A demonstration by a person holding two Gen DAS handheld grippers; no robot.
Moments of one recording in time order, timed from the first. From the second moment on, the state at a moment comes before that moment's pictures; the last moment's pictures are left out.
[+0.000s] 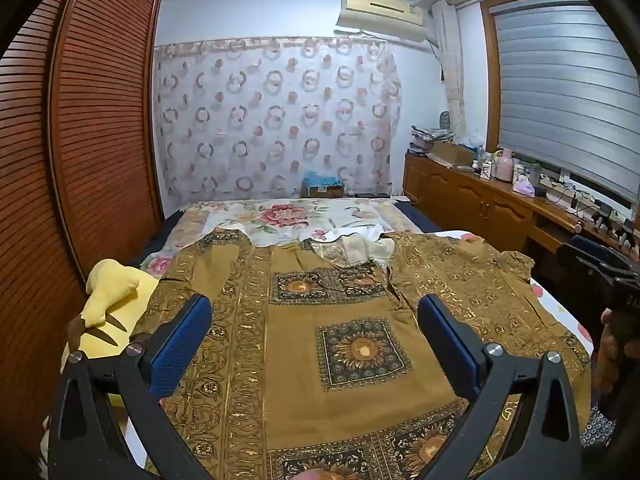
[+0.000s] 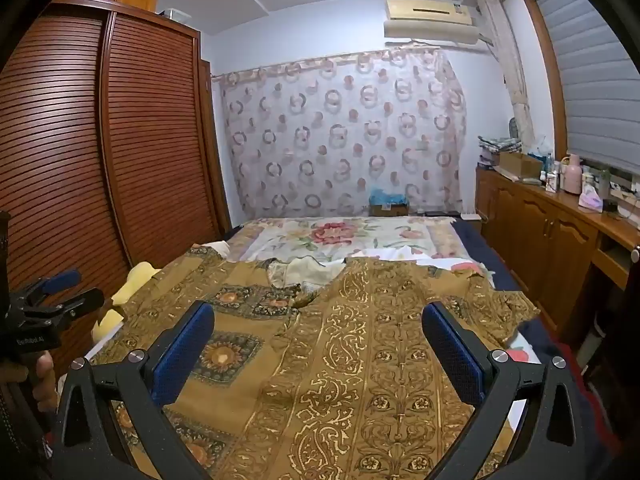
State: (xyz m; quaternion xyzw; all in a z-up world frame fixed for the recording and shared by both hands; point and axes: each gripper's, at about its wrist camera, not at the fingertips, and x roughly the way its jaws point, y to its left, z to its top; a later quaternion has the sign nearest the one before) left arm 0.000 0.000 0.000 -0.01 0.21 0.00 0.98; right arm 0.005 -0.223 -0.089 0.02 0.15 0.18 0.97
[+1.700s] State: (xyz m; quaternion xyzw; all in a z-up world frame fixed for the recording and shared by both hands) left arm 0.000 0.010 0.001 -0.02 0.20 0.01 0.98; right arm 0.005 -0.223 -0.089 0.01 0.16 0.17 0.97
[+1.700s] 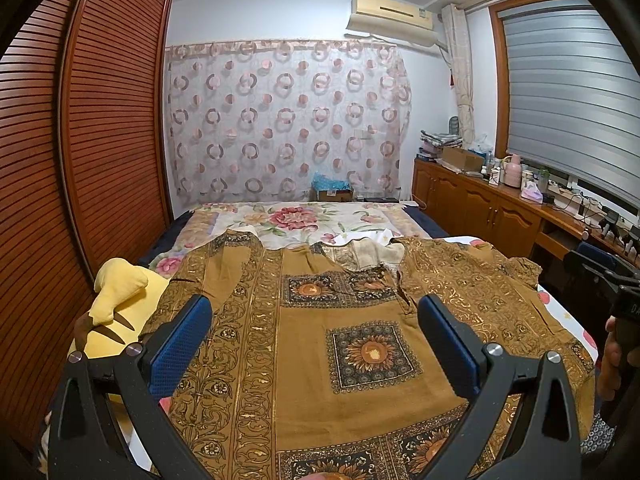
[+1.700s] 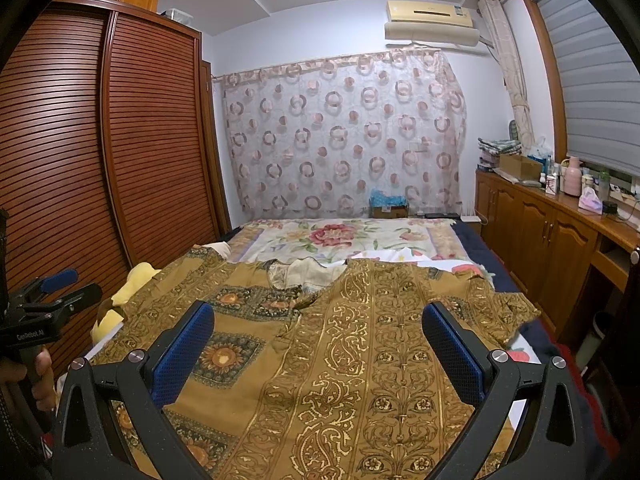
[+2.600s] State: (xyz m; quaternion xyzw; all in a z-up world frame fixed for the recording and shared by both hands) left arm 0.000 0.009 0.002 -0.02 0.20 0.02 0.98; right arm 0.003 -0.222 -0.089 0.02 0.15 0.17 0.97
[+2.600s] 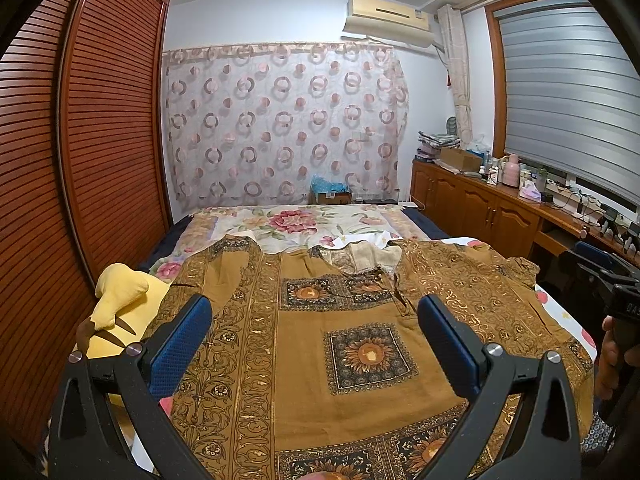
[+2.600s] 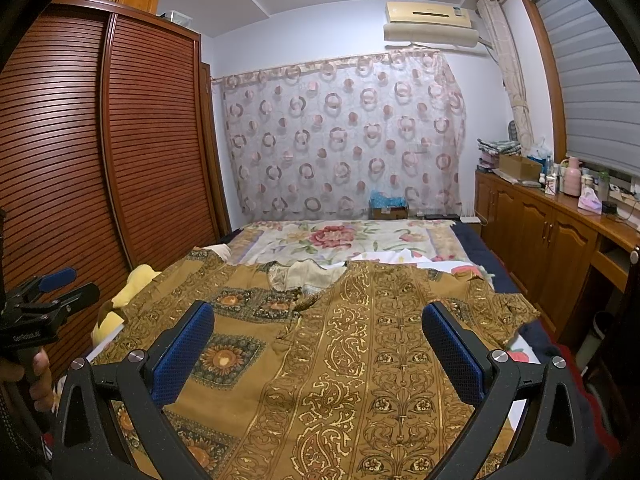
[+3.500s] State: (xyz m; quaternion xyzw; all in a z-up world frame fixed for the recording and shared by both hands) left arm 0.014 0.019 -0.003 -0.03 0.23 0.02 0.97; right arm 0.014 -0.215 -0.100 0.01 0.17 0.18 0.97
